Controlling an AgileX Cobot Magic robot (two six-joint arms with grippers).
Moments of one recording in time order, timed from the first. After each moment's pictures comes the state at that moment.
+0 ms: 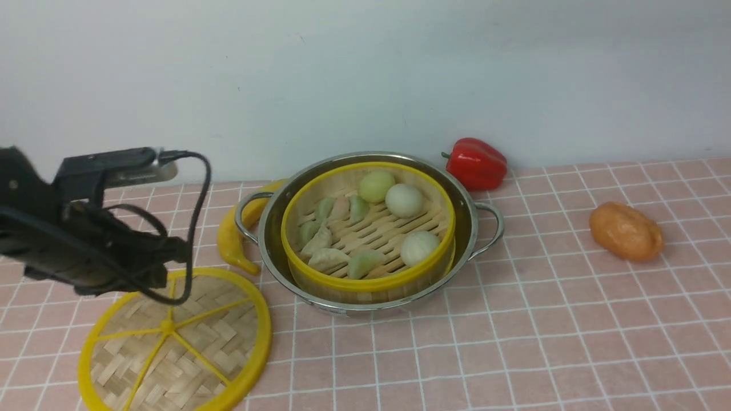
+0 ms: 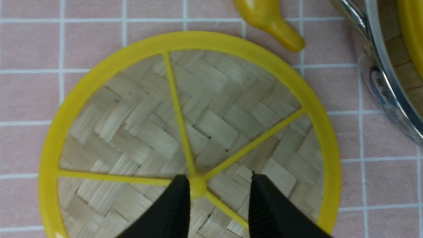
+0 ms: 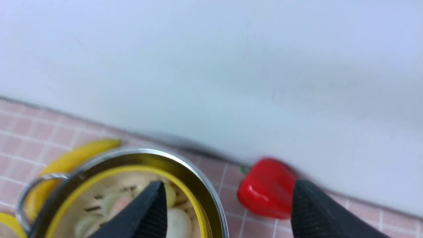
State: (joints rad) right arm 0.31 1.95 -2.37 0.12 1.23 0.12; left arm 0.01 1.55 -1.01 -0.11 0.71 0.02
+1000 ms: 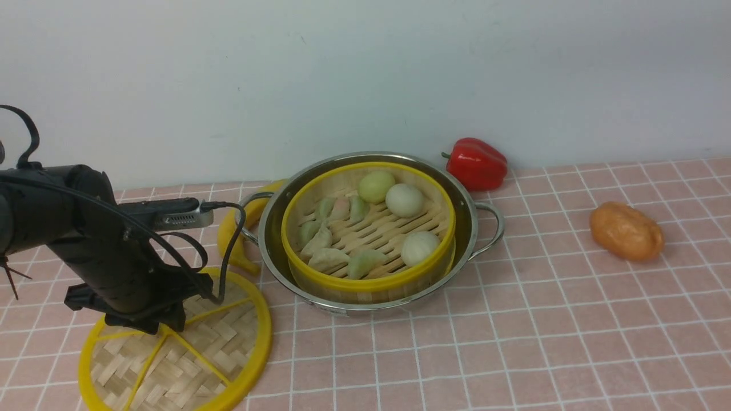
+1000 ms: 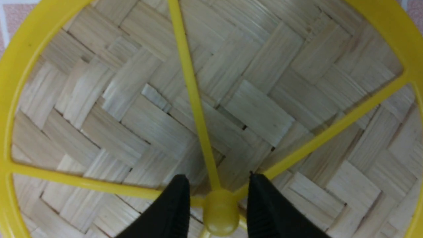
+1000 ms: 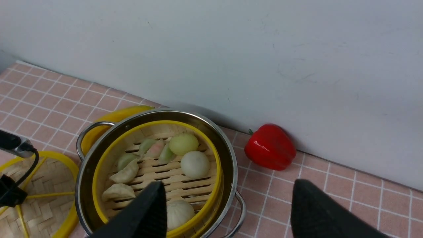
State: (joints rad) right arm 0.31 1.47 -1.92 0.15 1.23 0.05; left arm 0.00 1.80 -1.07 -0.04 0.75 -0.05
